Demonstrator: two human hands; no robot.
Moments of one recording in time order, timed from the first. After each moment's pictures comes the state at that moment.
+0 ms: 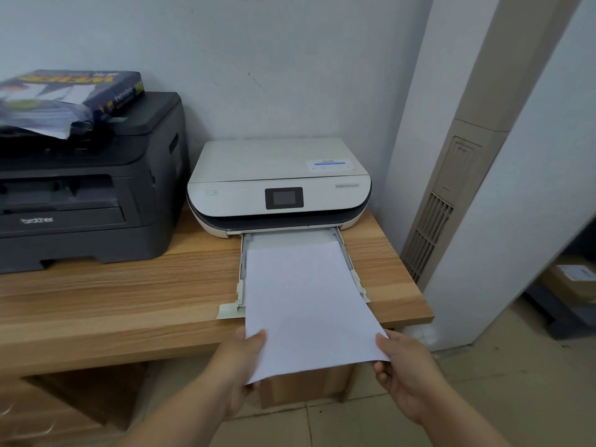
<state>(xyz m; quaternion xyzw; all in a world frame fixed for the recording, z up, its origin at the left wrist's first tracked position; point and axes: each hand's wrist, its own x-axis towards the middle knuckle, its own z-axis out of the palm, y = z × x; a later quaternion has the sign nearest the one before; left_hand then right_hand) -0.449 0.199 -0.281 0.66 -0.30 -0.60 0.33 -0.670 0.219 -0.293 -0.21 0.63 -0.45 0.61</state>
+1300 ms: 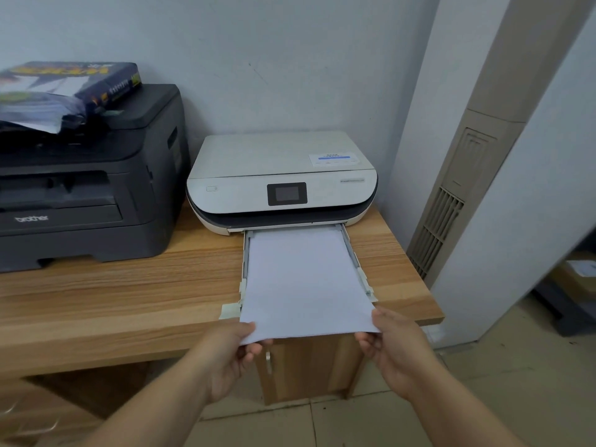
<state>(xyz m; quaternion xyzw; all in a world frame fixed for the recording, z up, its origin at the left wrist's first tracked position) -0.430 0.180 -0.265 0.61 -0.23 -0.66 0.37 -0.652 0.189 -0.279 -0.20 0.59 -0.50 0.60</state>
